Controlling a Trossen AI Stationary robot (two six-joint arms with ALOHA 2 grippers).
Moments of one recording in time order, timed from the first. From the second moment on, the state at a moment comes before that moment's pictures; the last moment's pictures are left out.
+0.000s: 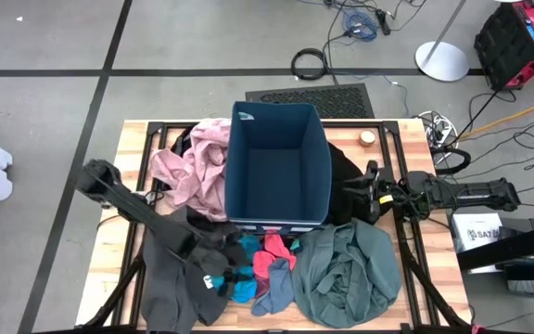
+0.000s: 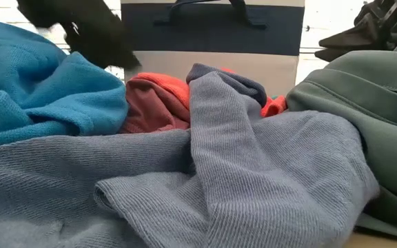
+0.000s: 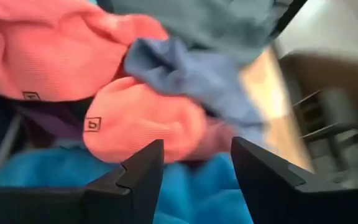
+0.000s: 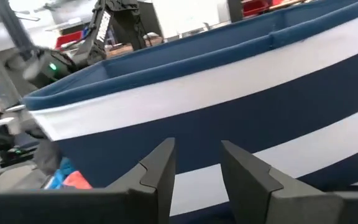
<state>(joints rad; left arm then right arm) -0.56 1.62 0.90 0.04 -0.24 -0.45 0.02 0.19 0.14 0.04 0.16 0.29</state>
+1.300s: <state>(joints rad) -0.50 1.71 1.03 -0.14 -0.21 0.18 0.08 0.19 0.14 0.03 0.14 0.38</state>
